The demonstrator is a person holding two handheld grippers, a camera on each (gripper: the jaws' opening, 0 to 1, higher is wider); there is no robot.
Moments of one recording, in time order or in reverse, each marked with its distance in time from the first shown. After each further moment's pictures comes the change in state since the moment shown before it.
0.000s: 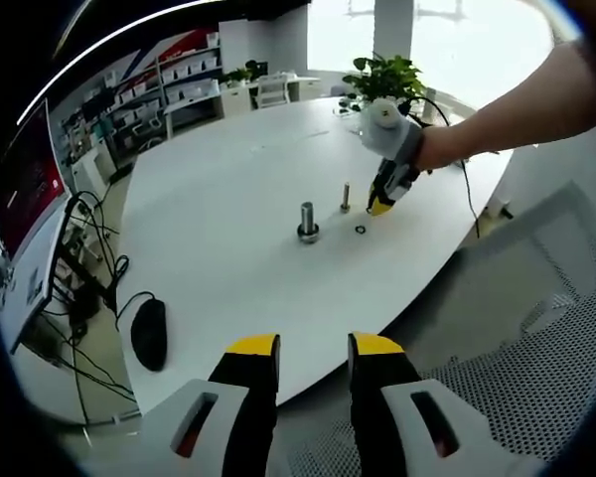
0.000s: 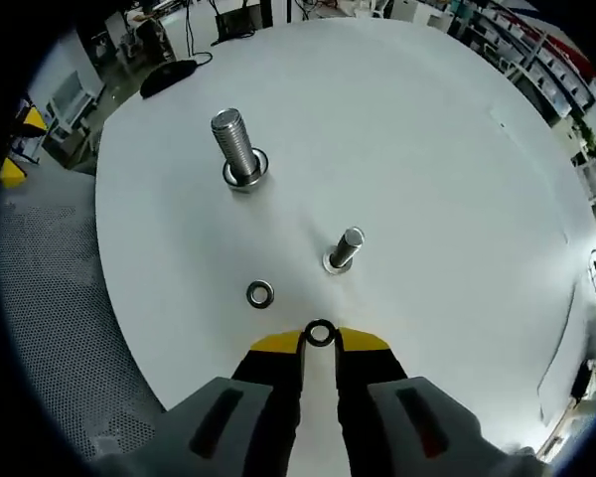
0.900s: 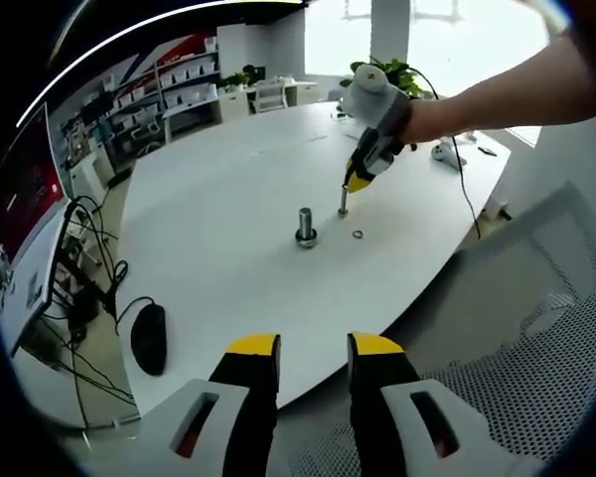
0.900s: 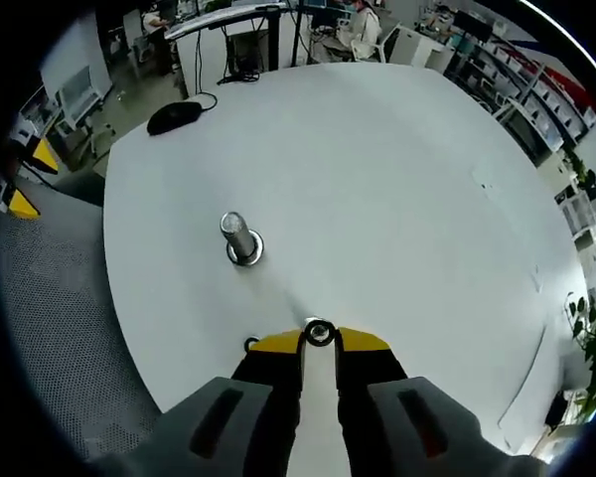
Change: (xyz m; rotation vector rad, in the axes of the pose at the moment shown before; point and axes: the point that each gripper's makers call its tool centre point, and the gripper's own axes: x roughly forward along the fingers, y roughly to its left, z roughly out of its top) left arm -0.001 -0.002 0.004 0.005 -0.018 -0.008; right arm -0.018 -0.008 0.051 -0.063 -0.081 -0.043
